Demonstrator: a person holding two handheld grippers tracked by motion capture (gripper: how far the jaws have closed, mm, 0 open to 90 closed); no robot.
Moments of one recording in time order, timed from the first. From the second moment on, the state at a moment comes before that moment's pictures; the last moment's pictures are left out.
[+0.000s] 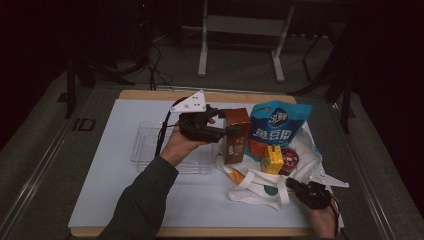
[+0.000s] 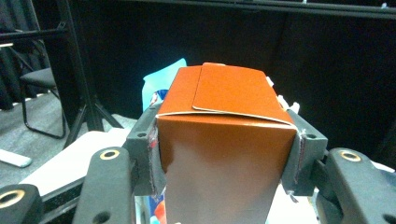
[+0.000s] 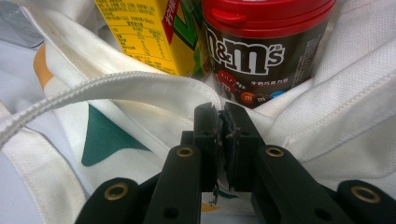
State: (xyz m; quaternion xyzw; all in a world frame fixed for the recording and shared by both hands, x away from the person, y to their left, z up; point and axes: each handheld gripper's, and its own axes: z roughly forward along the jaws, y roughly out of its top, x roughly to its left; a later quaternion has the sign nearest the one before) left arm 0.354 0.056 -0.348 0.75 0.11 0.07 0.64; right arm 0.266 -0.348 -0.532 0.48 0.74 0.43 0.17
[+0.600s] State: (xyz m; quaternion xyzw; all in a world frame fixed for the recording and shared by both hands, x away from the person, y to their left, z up) left arm 0.355 0.088 -0.342 0.76 0.12 0.10 0.63; right arm 0.266 -0.347 -0.532 0.48 0.74 0.43 0.17
